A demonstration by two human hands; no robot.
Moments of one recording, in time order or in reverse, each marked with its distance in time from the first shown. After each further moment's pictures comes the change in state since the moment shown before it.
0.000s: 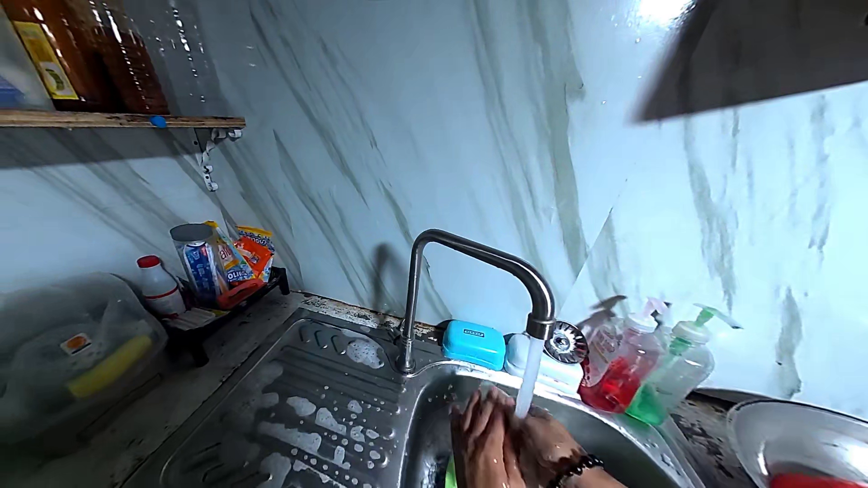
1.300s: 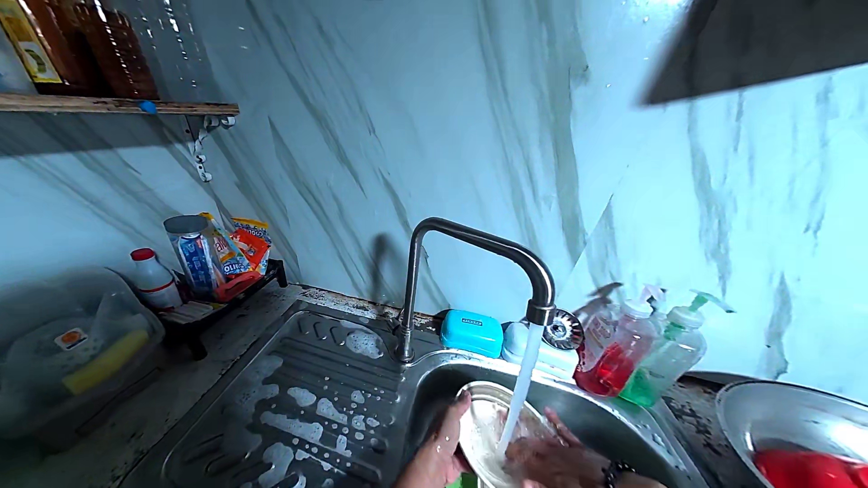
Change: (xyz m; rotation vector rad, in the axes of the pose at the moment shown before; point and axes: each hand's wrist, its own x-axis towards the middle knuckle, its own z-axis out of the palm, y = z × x) left_hand 0.035 -0.029 -0.030 -0.858 -0.419 -1.248; right_hand 0.013 0.052 -0.062 -1.209 -0.697 -0.587
